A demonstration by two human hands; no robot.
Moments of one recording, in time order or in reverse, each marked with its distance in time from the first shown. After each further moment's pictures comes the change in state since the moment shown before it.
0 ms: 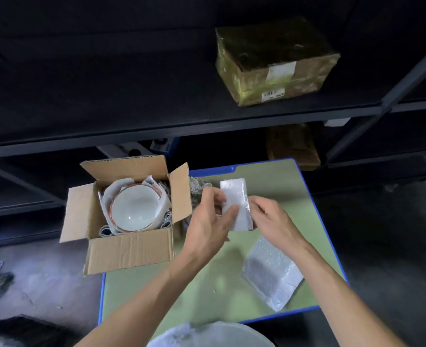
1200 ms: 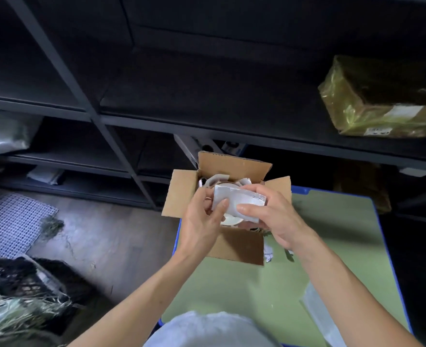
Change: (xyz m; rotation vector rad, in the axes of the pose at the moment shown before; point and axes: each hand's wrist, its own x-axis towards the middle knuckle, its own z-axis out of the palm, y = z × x) left_hand -0.031 -0.045 -0.186 -0.118 0.318 -0.146; right_hand 0.041 -0.130 0.149 0.345 -0.330 0.065
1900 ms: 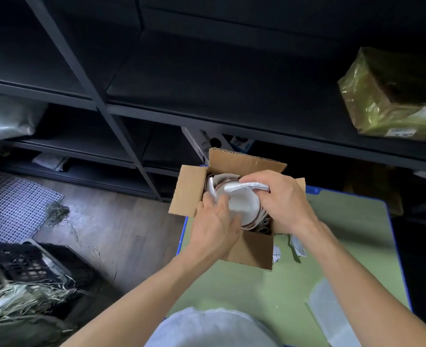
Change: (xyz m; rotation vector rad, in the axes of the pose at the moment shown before) left_hand 0.014 -0.008 0.008 0.818 -0.154 0.021; right_hand 0.035 -0.017 -0.001 -0.878 0.127 -0.339
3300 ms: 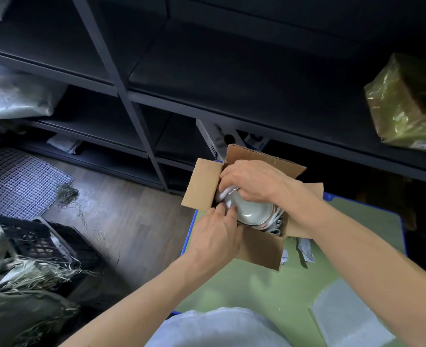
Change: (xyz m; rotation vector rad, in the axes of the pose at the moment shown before) left_hand -0.020 -0.020 0.003 0.248 -0.026 0.071; right_hand 0.073 -0.039 0.032 -0.665 -0.533 -0.519
